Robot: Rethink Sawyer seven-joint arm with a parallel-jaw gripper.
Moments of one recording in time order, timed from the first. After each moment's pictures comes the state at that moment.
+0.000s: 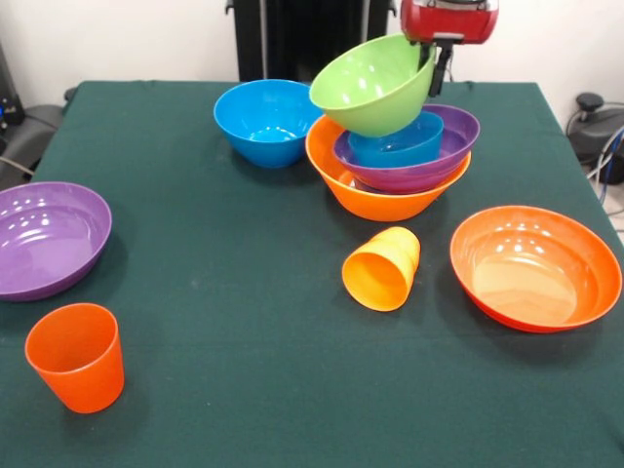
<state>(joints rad) -0.03 -0.78 0.02 1.97 -0.32 0.29 1.98</state>
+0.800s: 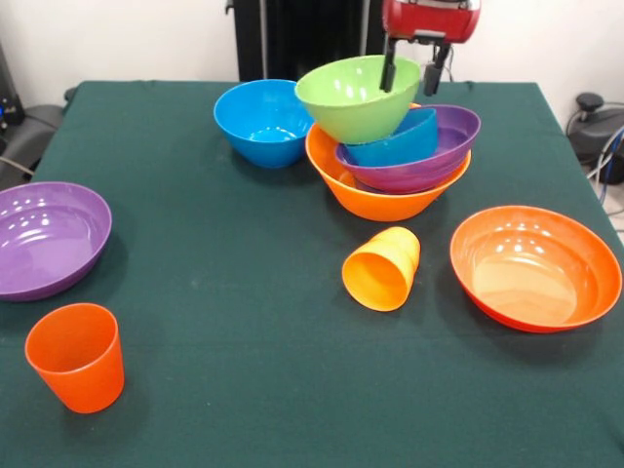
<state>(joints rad) -0.03 -0.78 -0.02 1.97 -0.32 0.29 1.98</state>
